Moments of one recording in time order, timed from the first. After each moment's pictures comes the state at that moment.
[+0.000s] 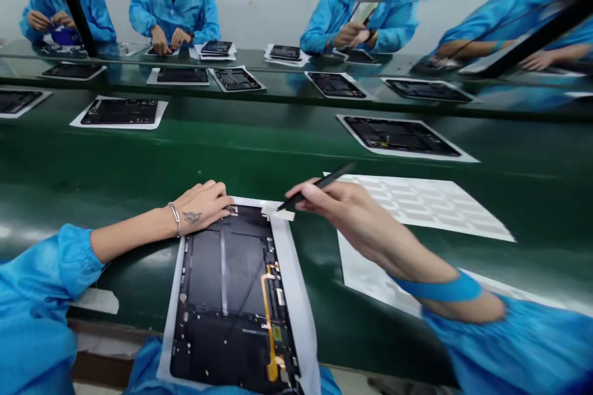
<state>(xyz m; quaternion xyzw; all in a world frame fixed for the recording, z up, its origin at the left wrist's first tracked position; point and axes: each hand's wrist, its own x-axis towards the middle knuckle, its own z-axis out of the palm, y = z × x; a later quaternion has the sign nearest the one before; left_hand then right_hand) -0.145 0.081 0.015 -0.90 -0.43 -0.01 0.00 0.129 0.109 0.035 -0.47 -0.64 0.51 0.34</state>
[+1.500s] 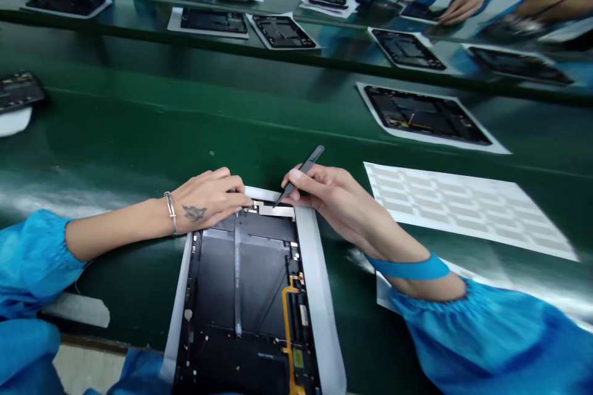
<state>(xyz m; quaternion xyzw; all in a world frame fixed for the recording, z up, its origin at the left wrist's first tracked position) -0.149 0.080 0.003 -0.93 -0.35 -0.13 -0.05 0.084 0.131 0.013 -0.46 -0.55 0.63 0.30</state>
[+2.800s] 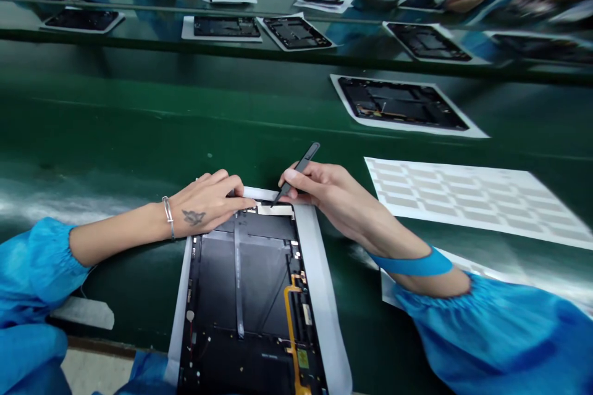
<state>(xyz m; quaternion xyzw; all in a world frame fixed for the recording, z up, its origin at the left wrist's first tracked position) -0.148 0.076 0.012 -0.92 -0.37 -0.08 -0.05 0.082 0.134 0.011 -0.46 -0.60 0.59 0.29</state>
